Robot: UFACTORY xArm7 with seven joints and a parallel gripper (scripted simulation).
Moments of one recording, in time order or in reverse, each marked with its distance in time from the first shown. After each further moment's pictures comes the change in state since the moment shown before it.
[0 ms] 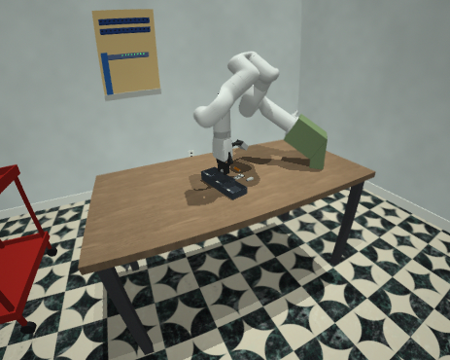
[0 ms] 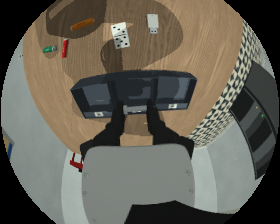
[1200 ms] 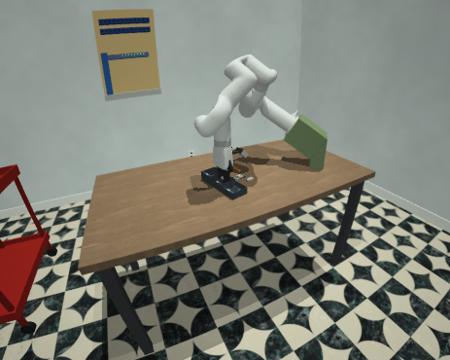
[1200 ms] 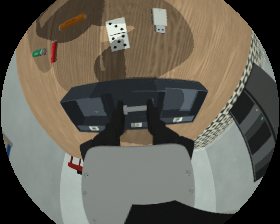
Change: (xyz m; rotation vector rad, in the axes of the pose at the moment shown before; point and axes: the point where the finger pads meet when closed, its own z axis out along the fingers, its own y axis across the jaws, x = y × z) arm 0.001 -0.001 0.039 -0.002 0.001 -0.016
